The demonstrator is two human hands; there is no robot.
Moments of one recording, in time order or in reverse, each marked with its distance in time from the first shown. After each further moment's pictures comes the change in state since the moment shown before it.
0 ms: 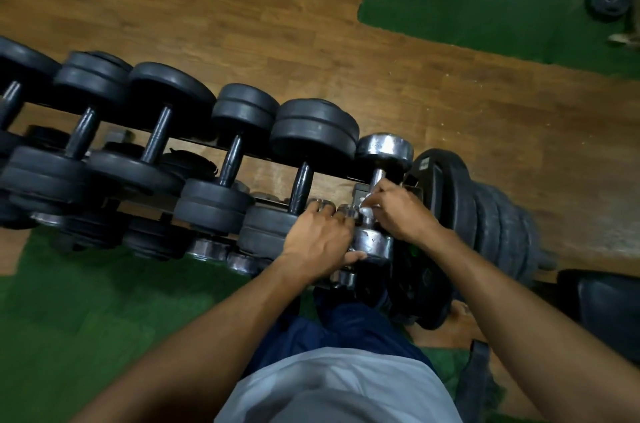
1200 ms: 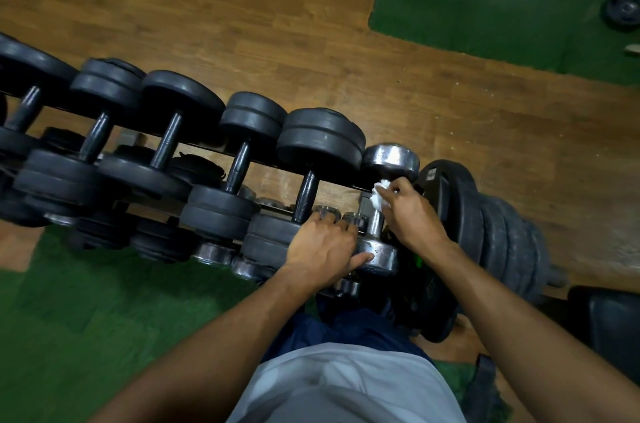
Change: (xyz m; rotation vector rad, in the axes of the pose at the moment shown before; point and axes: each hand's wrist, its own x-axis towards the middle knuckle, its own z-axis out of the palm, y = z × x) left_hand 0.003 0.001 0.000 -0.033 0.007 -0.065; right_hand 0.006 0.017 0.010 -0.089 0.242 0.071
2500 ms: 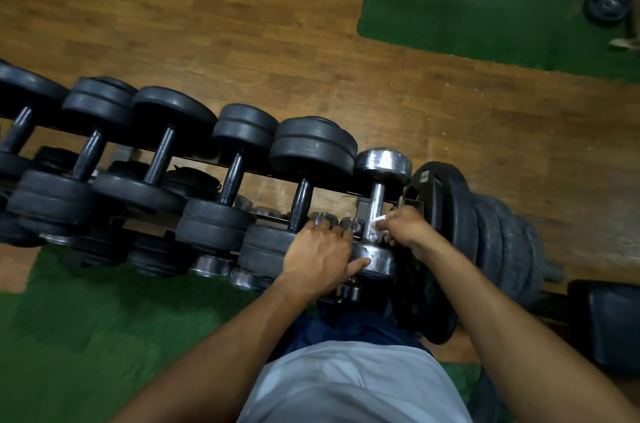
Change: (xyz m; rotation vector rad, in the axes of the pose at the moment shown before) left_hand 0.003 0.000 0.007 -0.042 0.009 0.000; right_hand 0.003 -0.006 0.006 0.821 -0.338 0.755
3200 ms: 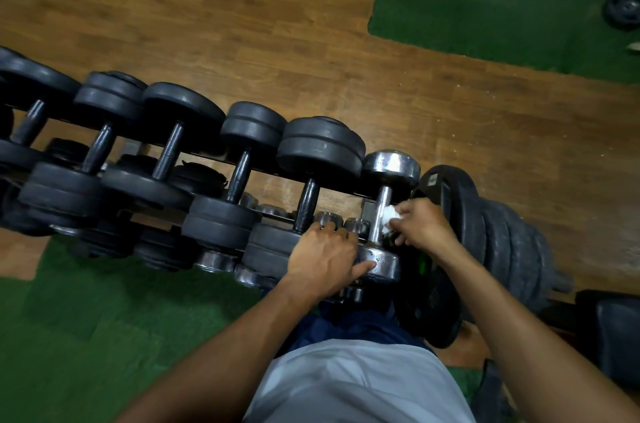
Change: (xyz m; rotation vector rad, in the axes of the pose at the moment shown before) left_hand -0.001 0.000 0.001 -0.007 0.014 -0.012; right_hand -0.008 -0.007 -0.019 -0.273 0.113 -0.209
